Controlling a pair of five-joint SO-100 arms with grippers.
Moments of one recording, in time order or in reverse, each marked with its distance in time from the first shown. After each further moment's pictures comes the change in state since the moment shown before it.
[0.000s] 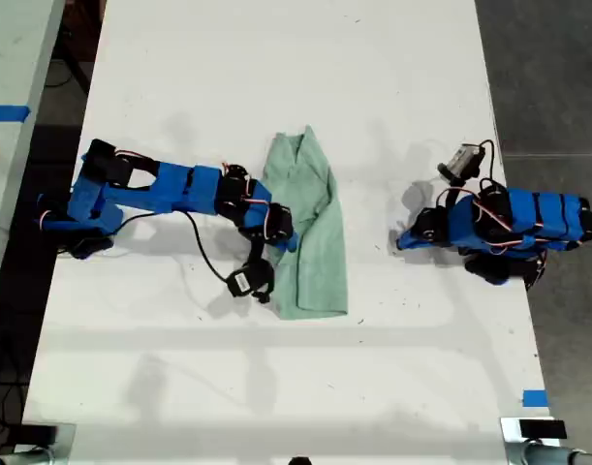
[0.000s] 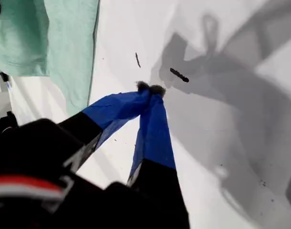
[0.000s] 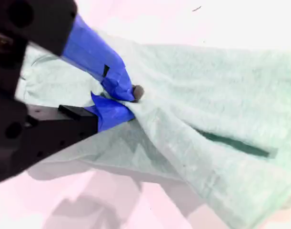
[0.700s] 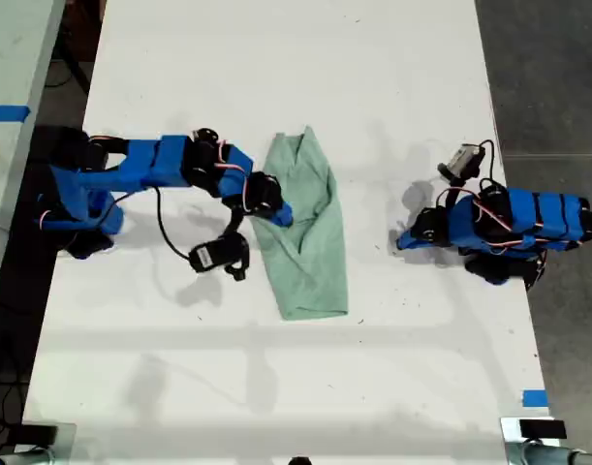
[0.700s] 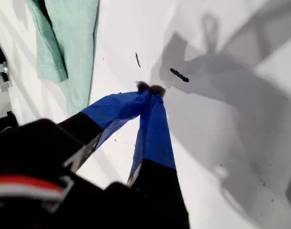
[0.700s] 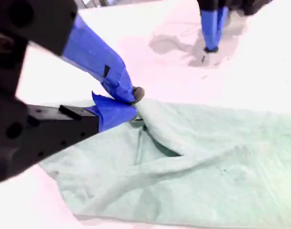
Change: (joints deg) arm 0 -3.0 18.0 1.7 7.5 8.7; arm 1 0.0 0.0 0.0 0.0 0.0
